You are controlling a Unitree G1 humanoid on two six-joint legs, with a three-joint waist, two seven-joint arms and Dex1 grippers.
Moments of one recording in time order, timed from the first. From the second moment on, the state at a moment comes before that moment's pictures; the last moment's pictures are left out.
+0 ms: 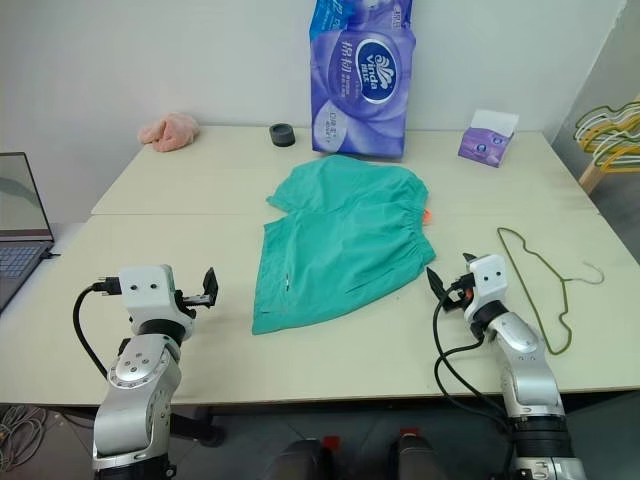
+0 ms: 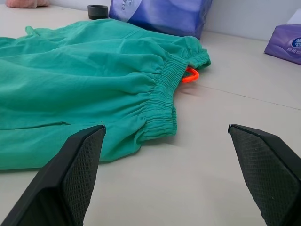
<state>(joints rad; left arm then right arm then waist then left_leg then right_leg) -0.03 0.21 0.27 -0.35 -0.05 0.45 -0.03 -0.19 -0.33 -0.10 0.04 0.18 0.10 0.43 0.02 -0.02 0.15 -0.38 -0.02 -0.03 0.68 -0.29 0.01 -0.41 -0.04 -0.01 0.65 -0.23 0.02</state>
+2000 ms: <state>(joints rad) -0.35 0.67 0.06 -0.21 -0.30 0.69 -0.73 -0.66 -0.55 0.38 0.49 -0.32 -0.29 0.65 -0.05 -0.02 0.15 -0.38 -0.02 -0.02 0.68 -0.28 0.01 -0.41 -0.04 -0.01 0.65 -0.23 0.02</state>
